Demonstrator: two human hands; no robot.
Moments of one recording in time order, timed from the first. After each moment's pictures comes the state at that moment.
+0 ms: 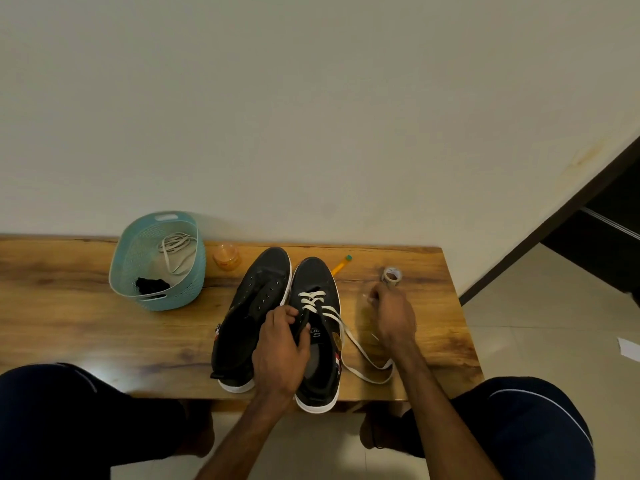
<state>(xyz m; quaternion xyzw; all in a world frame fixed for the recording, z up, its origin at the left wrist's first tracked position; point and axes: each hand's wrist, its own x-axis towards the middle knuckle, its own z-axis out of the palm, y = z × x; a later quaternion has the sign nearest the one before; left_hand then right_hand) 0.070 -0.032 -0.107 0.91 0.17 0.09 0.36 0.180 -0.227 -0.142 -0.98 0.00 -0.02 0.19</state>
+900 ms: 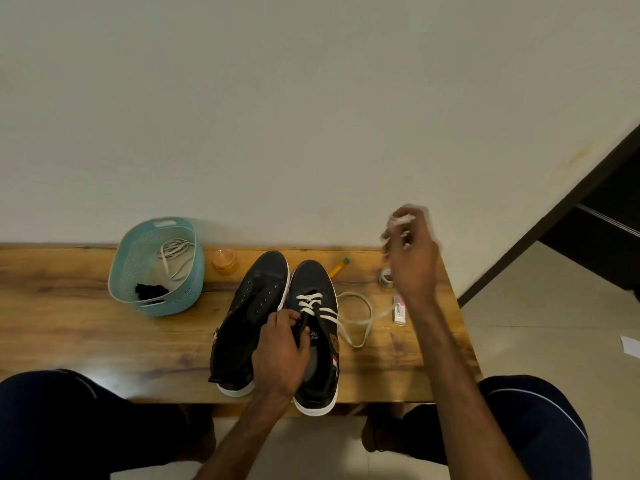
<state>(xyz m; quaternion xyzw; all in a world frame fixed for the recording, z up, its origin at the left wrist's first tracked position) 0.071 -0.036 -0.099 0.93 0.16 0.06 0.33 0.193 -0.220 -0.004 -0.78 -0.03 -0.21 0.59</state>
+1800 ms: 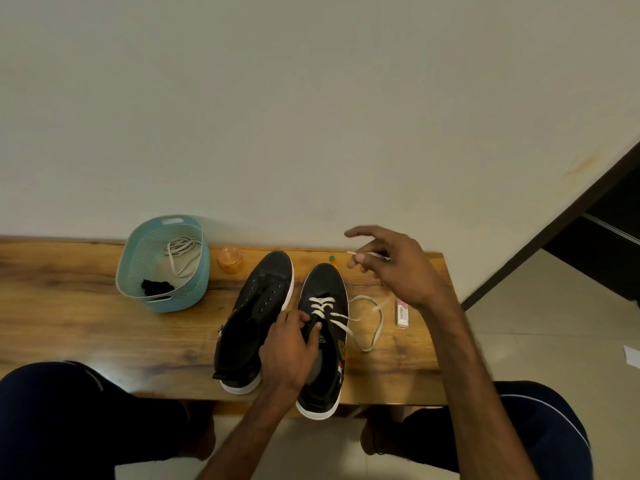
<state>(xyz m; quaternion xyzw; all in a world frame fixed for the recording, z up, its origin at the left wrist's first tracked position) 0.077 -0.040 -0.096 0.93 0.16 0.05 0.32 0.174 -0.216 0.037 -0.83 -0.15 0.09 0.52</state>
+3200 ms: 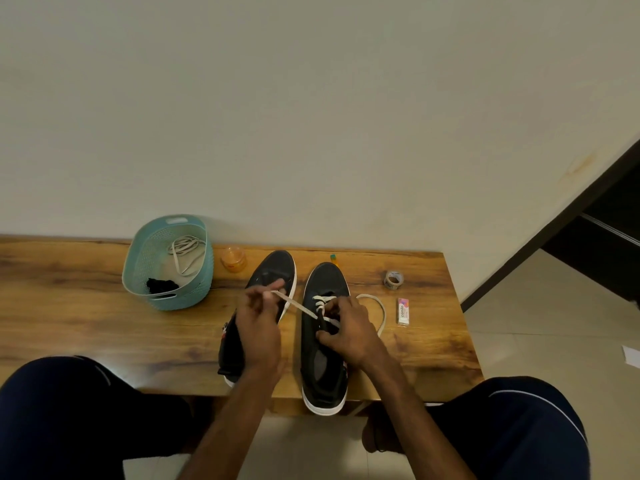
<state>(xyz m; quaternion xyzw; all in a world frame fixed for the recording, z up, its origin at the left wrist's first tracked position) 0.085 -0.015 -0.063 0.54 0.25 0.21 0.78 0.130 -0.170 -0.101 -0.92 -0.09 0.16 0.35</state>
